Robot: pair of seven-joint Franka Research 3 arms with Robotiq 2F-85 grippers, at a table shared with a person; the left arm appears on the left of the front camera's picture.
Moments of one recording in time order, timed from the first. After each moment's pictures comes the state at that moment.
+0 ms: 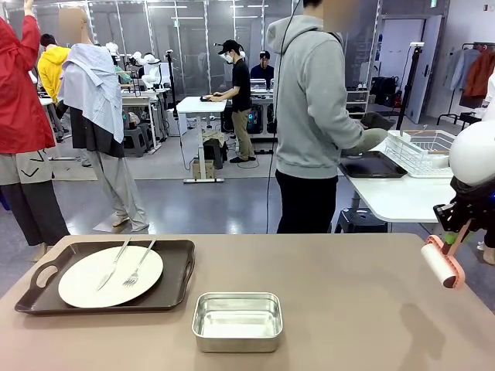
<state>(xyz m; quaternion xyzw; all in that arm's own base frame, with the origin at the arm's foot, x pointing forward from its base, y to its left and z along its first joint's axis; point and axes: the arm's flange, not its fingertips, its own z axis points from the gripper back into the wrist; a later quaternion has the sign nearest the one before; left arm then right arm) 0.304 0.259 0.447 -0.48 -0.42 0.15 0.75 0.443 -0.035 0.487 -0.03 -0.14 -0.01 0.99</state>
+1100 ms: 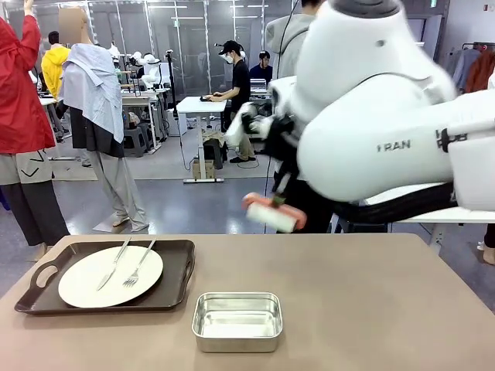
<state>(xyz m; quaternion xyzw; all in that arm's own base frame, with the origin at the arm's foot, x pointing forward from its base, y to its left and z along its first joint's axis) 0.303 0.259 0.446 -0.48 -0.42 0.15 0.75 0.340 0.338 0.576 -0.08 -0.28 0.58 0.76</state>
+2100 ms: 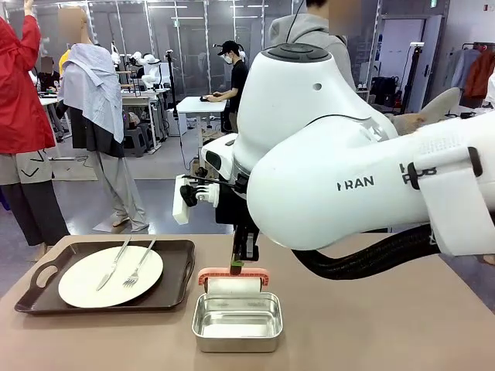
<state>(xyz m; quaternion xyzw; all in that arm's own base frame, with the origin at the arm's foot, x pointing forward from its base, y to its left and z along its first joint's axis) 0.303 0.259 0.446 -0.48 -0.42 0.15 0.75 0.293 0.387 0.524 -0.06 -0.19 0.72 0.67</state>
